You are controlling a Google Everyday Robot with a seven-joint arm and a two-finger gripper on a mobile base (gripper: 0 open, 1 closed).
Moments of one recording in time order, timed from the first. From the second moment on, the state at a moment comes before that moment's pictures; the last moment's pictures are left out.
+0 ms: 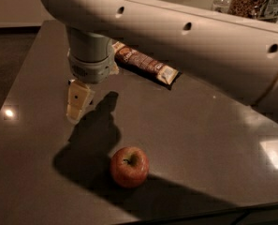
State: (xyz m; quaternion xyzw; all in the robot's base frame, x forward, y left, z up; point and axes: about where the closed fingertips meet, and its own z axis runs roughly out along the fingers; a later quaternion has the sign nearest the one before) arm 0.523 0.103 0.873 -0.52 0.84 0.00 0.11
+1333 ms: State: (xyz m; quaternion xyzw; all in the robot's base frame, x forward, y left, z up) arm 0.576 0.154 0.843 -0.48 0.87 0.00 0.07
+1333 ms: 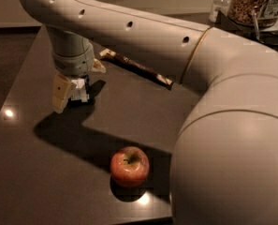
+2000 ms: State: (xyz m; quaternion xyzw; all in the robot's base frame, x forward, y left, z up) arm 0.592 0.167 0.831 -0.49 0.87 0.00 0.06
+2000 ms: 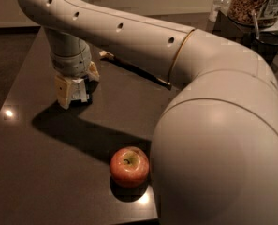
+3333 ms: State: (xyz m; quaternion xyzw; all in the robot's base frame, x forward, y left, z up) arm 0.581 0.178 0.871 -0.55 0.83 0.03 0.08
